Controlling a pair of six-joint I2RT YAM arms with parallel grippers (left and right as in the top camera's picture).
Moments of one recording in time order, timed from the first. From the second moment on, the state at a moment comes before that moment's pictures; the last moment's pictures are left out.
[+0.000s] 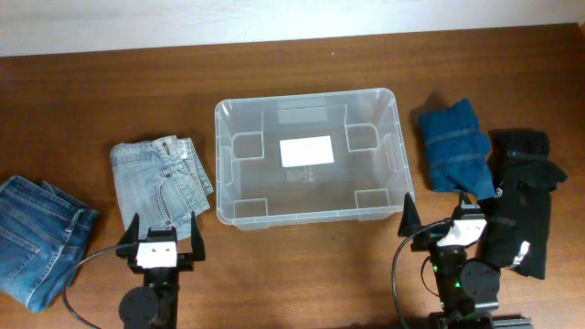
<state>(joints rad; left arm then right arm) -0.05 0.01 0.03 -0.11 -0.08 0.13 0.01 0.01 0.01 -0.07 0.02 0.11</state>
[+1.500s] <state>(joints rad) -0.05 0.01 0.03 -0.11 -0.08 0.14 0.01 0.01 0.03 0.08 -0.11 0.35</state>
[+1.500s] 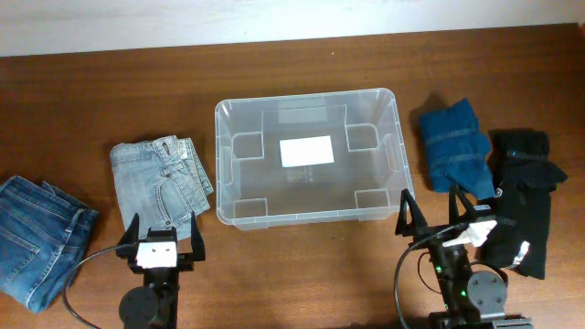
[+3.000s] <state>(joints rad) -0.05 0.01 0.03 -0.11 -0.08 0.14 -0.41 1.71 1.79 -1.14 -0.13 -0.09</state>
